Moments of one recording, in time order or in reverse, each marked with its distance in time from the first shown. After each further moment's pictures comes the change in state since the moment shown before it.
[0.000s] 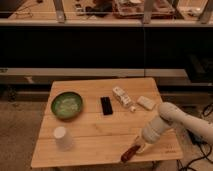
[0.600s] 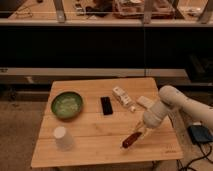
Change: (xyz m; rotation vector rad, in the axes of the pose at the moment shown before) arm -0.018 -0.043 -0.067 0.007 0.054 0.026
